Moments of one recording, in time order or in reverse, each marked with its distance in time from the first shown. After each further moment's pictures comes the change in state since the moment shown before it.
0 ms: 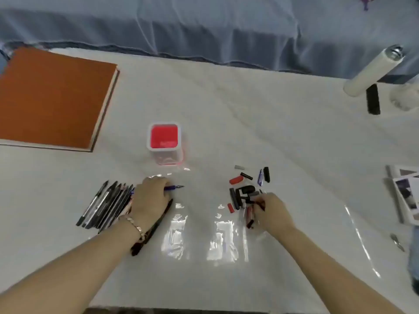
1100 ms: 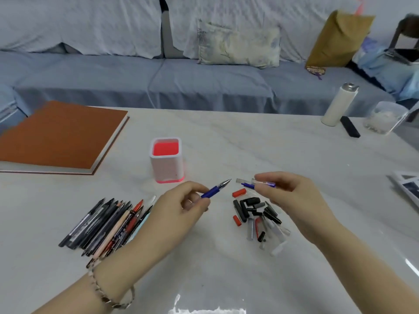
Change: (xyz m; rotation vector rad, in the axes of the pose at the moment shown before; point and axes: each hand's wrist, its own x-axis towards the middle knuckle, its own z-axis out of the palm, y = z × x) left_hand -0.100 0.056 -0.004 -0.805 0.152 0.304; right_hand -0.084 -0.026 -0.017 0.829 0.171 -0.436
